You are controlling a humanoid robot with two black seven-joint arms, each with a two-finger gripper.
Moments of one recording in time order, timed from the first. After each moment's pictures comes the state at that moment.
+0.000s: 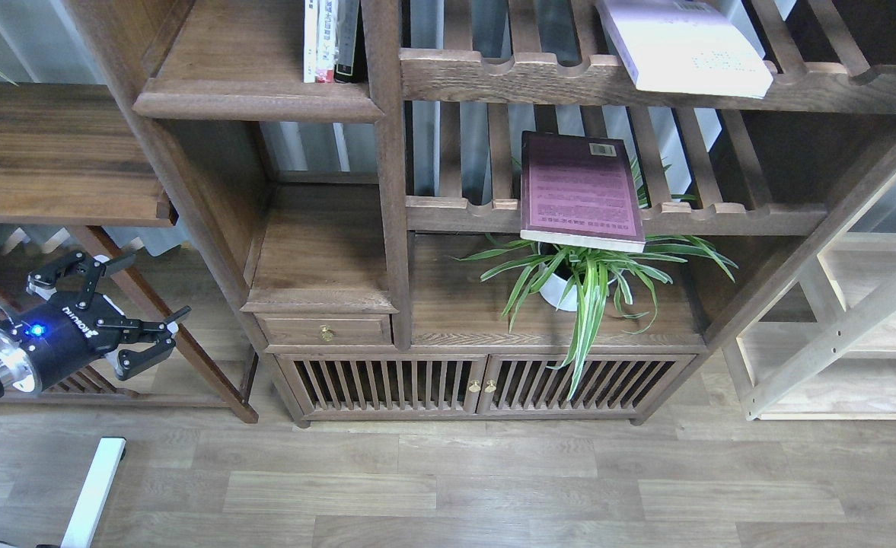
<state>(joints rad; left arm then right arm) -0.56 0.91 -0.32 -1.31 0.76 0.00 -0.33 1.20 -1.72 0.00 1.20 -1.05 0.14 0.49</state>
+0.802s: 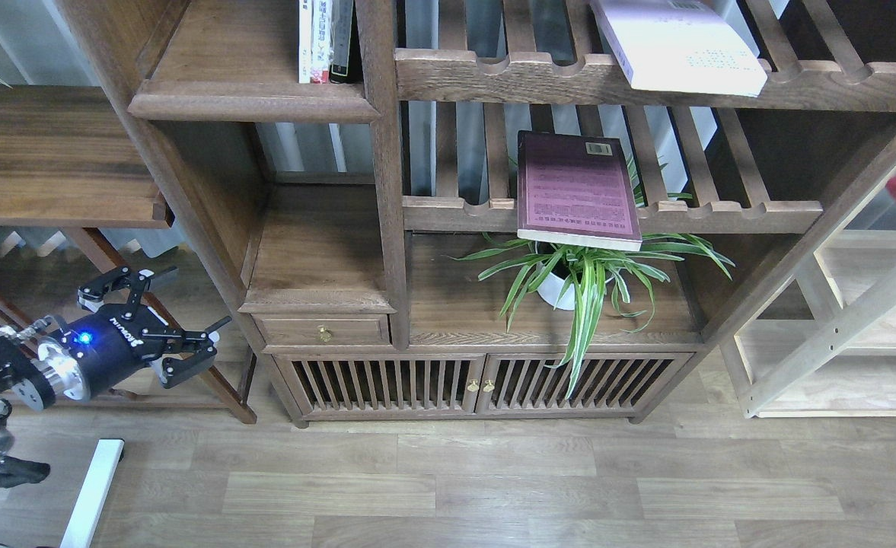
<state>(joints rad) -0.55 0.81 -0.31 -1.30 0.66 -0.02 -0.30 1.18 -1.73 -0.22 1.20 -1.17 0.33 0.49</state>
